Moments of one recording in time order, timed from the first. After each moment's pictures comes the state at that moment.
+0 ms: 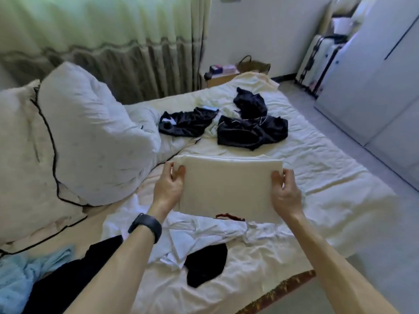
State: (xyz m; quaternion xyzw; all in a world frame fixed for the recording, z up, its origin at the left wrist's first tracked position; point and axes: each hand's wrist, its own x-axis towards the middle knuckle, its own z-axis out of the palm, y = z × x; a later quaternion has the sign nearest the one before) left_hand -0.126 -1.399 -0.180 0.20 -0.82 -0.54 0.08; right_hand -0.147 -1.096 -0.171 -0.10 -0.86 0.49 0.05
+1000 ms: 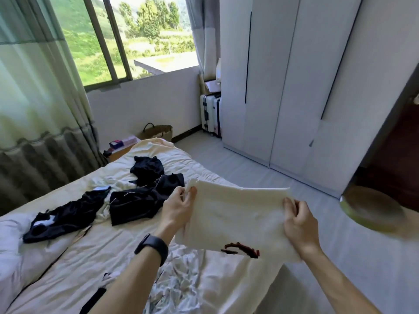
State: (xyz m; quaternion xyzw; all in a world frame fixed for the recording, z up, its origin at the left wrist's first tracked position) left_hand -0.274 -0.890 -0.089 -0.02 -0.87 -0.50 0.00; right_hand -0.146 -0.607 -0.107 -0.30 -0.78 0.50 0.22
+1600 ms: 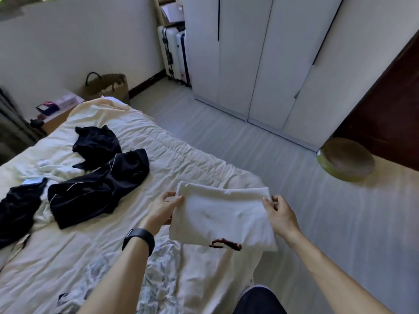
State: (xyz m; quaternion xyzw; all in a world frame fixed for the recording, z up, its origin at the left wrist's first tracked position) left_hand -0.464 -0.802 -0.212 0.10 -0.77 -0.54 -0.32; right_hand -0.305 -0.510 -0.229 -0.39 -0.78 0.49 0.03
